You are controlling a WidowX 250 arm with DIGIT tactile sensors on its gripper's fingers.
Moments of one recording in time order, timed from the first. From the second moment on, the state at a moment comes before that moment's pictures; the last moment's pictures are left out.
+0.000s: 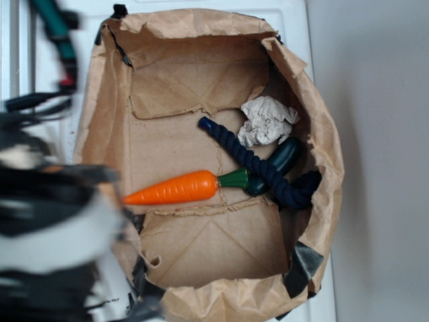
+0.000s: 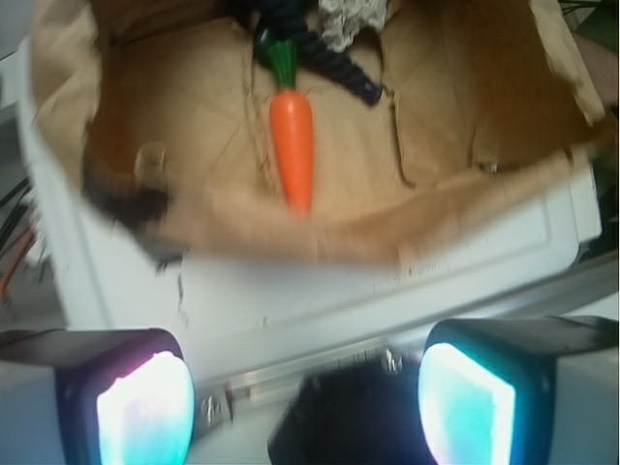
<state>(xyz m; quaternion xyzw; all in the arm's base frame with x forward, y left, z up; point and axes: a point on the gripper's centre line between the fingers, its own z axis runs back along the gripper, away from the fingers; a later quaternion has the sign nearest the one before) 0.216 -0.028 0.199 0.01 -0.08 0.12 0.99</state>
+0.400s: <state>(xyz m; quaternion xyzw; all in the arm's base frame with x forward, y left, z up) 0.313 0.005 0.140 0.01 -0.08 0.11 0.99</state>
